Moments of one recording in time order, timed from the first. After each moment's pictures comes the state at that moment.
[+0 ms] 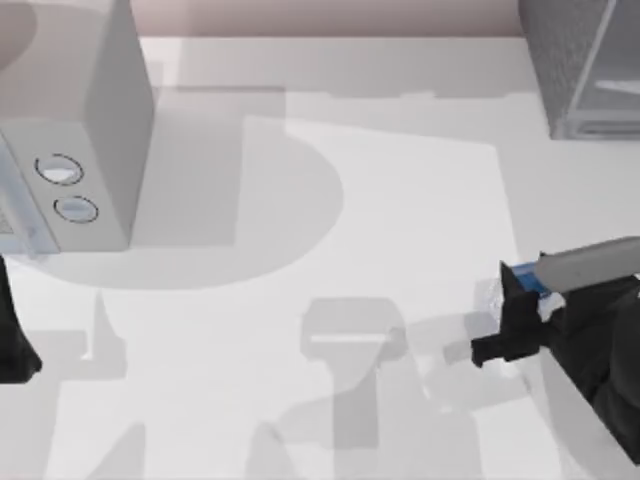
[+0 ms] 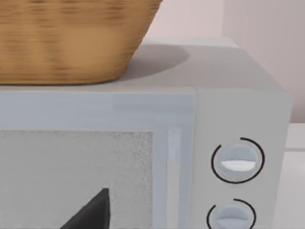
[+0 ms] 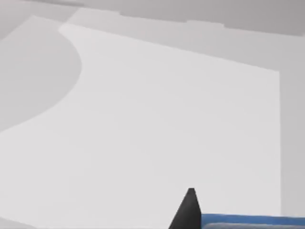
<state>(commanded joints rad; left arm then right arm) 0.00 0.00 0.00 0.00 0.00 0.00 0.59 1.63 0.19 1.12 0.33 0.12</state>
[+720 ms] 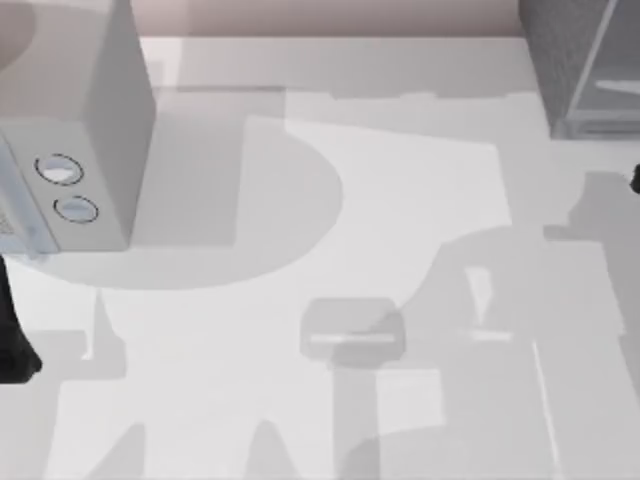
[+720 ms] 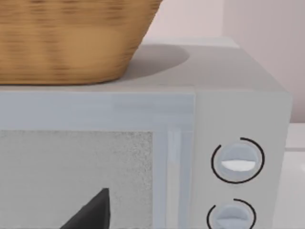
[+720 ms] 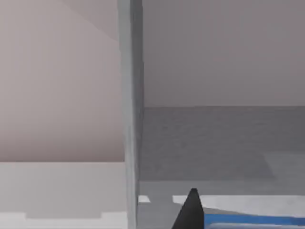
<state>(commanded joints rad) 0.00 0.00 0.00 0.00 0.00 0.00 0.03 1.51 0.38 1.12 0.05 0.02</state>
